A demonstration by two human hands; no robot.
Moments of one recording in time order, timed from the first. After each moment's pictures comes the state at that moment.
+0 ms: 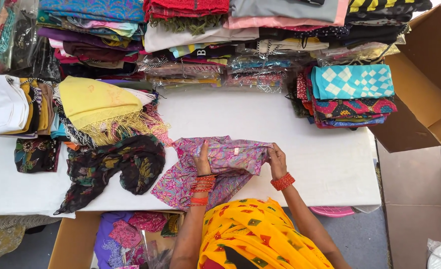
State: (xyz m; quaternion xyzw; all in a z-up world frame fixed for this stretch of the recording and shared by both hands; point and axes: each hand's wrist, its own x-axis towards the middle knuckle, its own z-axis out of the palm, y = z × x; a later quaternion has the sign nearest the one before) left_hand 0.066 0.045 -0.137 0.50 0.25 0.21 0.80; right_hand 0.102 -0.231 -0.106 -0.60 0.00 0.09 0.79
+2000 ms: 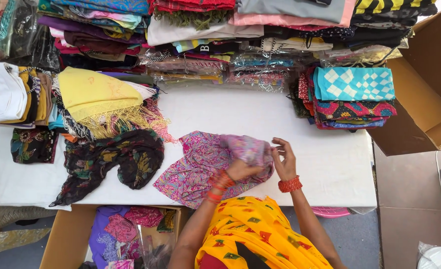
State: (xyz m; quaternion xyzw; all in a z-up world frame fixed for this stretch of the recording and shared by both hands) left_hand 0.068 -0.045 -0.075 0.73 -0.10 -0.13 0.66; right_hand 0.095 -0.244 -0.021 -0.83 -0.06 -0.02 0.55
